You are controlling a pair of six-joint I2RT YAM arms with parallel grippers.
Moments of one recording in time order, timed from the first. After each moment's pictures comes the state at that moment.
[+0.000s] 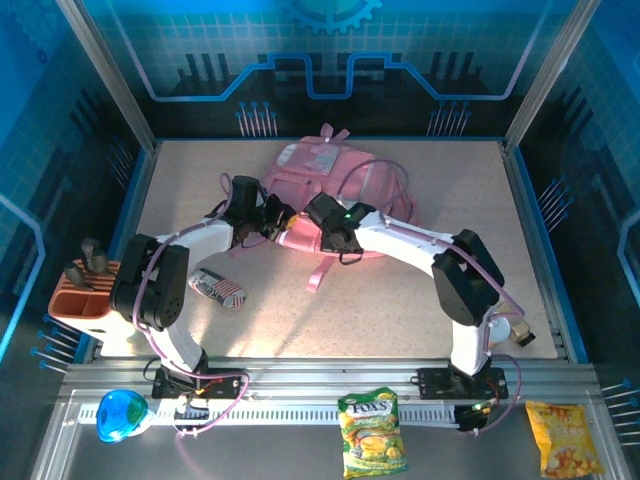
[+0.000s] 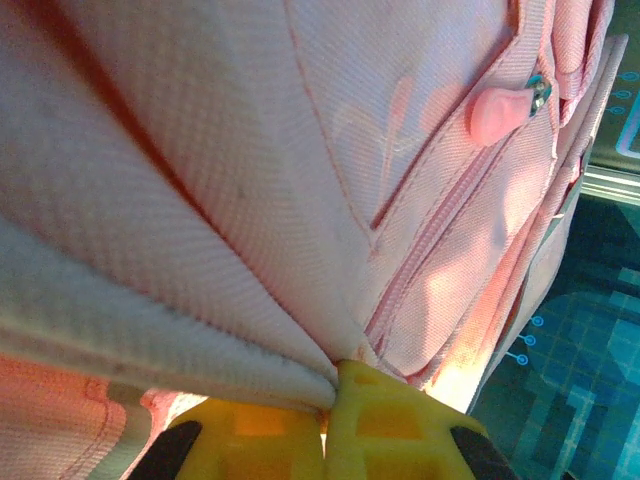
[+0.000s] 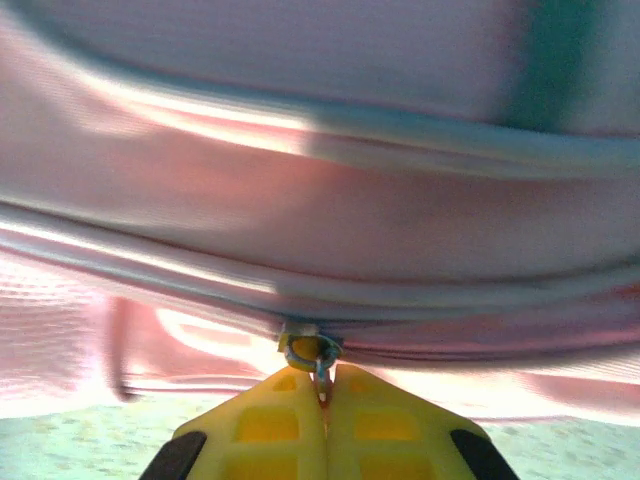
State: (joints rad) left arm -0.23 1.72 0.98 0.04 0.49 -1.24; right arm 0.77 1.87 1.42 -0.78 0.35 0.87
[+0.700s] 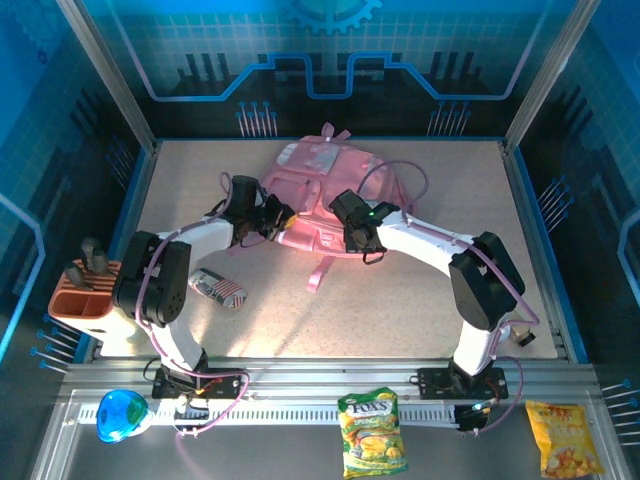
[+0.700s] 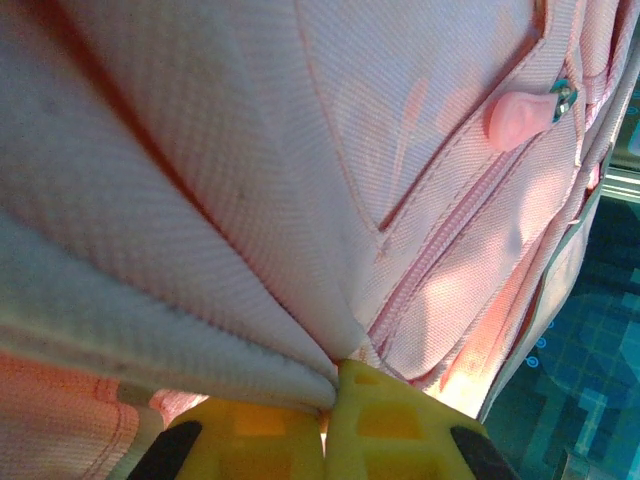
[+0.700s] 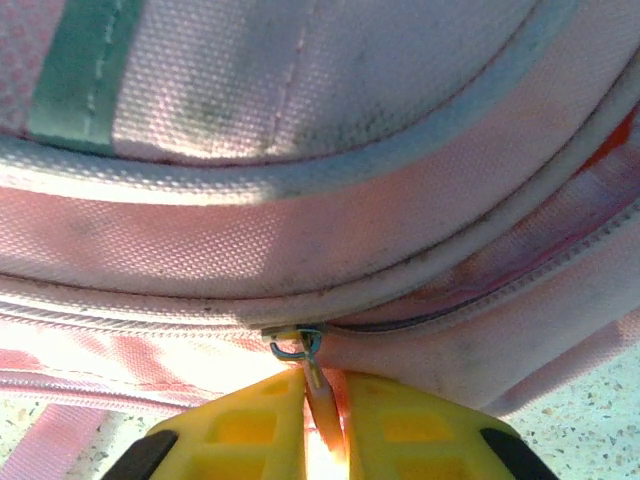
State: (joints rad) left arm -0.22 1.74 0.99 0.04 0.50 -1.21; right arm 0.67 1.80 1.30 -0.75 0.32 0.69
